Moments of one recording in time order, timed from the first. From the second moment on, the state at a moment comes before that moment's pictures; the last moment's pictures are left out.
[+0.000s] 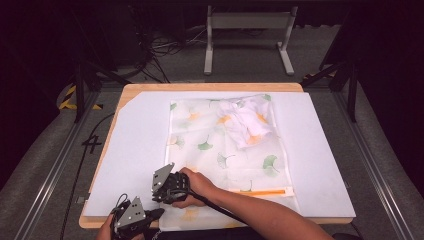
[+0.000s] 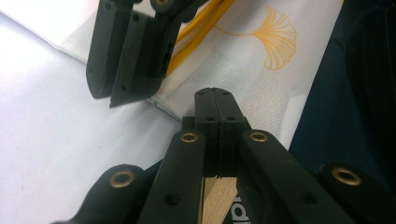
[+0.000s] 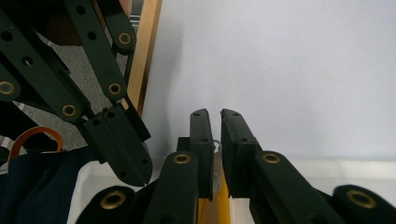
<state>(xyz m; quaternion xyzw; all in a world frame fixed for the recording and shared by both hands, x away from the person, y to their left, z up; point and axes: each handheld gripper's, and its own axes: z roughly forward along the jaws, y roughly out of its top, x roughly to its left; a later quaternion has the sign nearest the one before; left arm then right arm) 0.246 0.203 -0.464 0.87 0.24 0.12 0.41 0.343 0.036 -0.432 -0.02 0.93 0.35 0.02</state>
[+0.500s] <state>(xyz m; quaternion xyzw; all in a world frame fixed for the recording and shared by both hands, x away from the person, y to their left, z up) 0.246 0.203 -0.464 0.87 0.24 0.12 0.41 0.344 0.004 -0.429 0.01 0.93 0.37 0.02</state>
